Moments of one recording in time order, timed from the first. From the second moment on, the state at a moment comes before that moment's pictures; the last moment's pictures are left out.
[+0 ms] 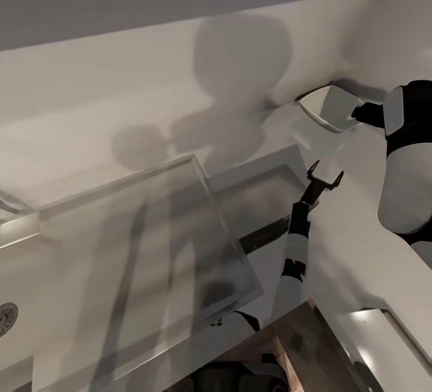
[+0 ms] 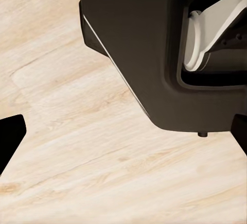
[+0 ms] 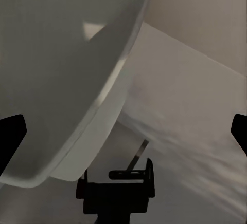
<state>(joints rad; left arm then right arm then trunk) 0.28 -0.01 -0.13 -0.25 0.09 -0.68 0.04 -1.63 -0.18 -0.38 -0.69 0.06 0.85 -0.28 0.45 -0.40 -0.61</state>
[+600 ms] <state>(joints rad) 0.28 -0.02 -0.14 -0.25 0.09 -0.68 0.04 -1.63 -0.18 -0.38 -0.69 0.06 0.85 -0.28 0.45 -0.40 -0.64</state>
